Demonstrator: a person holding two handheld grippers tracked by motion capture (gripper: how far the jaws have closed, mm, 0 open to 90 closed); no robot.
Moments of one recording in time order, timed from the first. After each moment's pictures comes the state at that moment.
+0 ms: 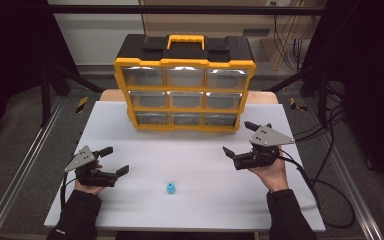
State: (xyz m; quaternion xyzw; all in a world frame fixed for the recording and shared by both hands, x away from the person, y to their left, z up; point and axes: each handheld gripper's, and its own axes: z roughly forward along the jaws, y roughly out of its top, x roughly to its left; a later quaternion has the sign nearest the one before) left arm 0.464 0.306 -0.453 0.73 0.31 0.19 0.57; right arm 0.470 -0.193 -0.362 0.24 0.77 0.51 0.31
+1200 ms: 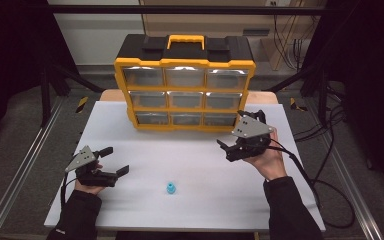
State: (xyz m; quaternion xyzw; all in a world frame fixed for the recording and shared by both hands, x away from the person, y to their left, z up) left arm 0.465 0.306 -0.454 0.74 0.31 0.19 0.57; right arm 0.481 -0.162 -0.330 0.18 0.81 0.40 0.38
